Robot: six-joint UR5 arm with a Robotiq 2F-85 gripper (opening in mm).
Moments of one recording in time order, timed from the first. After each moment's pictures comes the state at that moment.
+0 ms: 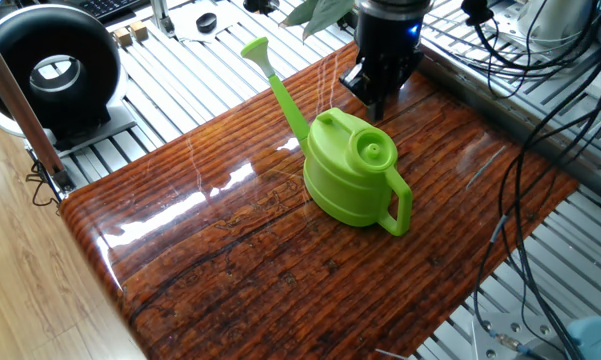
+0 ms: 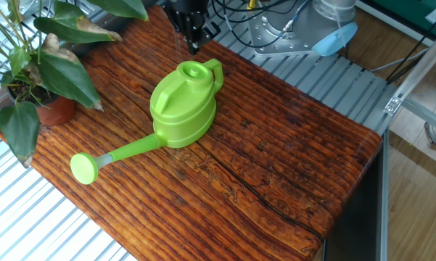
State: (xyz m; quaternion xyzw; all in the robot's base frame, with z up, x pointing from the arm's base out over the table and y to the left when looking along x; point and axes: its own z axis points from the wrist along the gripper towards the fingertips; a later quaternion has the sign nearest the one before) arm 0.427 -0.001 0.237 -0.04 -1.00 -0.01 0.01
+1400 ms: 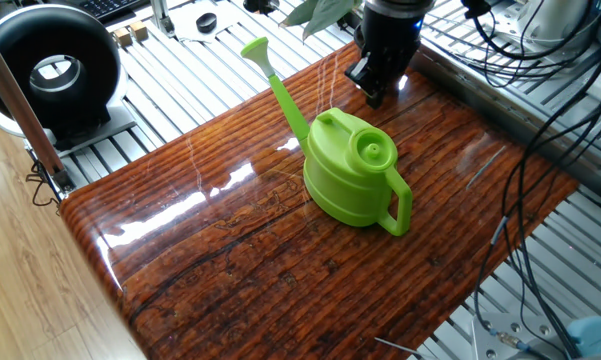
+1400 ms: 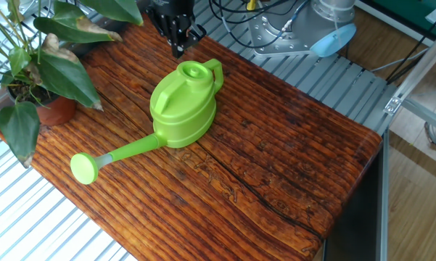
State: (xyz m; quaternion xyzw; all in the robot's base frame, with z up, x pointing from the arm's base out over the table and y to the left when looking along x) arm 0.447 -0.025 0.225 0.01 -1.00 0.00 -0.01
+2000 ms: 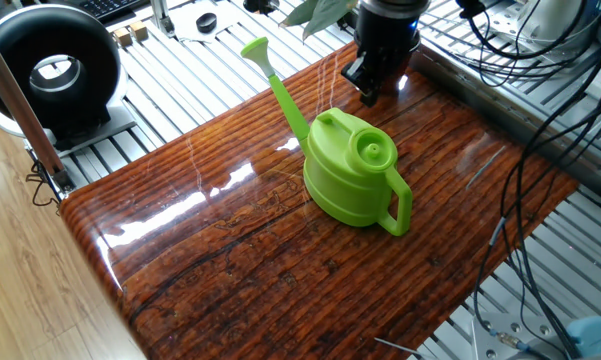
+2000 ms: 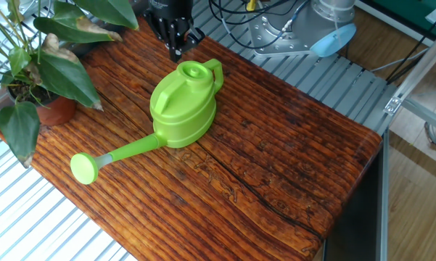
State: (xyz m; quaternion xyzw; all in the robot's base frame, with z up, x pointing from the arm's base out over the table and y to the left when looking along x) arm 0.455 -0.020 0.225 0.02 -1.00 -0.01 -0.03
